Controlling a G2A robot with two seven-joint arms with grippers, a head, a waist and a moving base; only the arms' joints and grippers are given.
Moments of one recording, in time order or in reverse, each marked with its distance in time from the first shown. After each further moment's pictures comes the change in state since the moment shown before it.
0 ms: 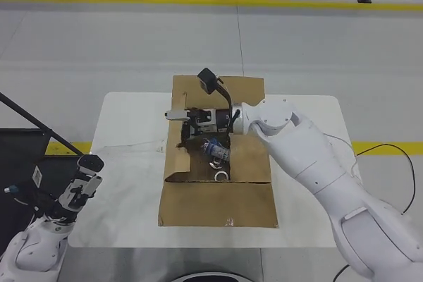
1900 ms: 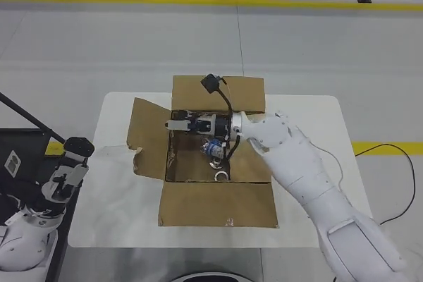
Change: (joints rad) left arm 0.018 0.006 -0.078 -0.247 -0.125 0.119 -0.122; right arm -0.240 -0.006 0.274 -0.136 -0.418 -0.358 -0.126
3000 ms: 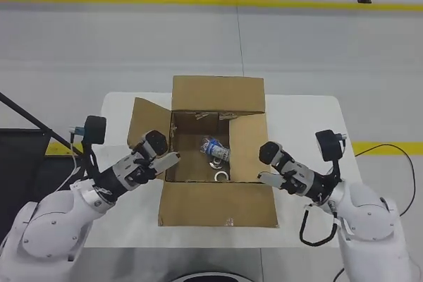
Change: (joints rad) left arm -0.221 0.008 0.274 -0.324 -0.072 0.660 -0.495; right arm -0.803 0.191 0.685 -0.867 -0.225 -0.041 0.032
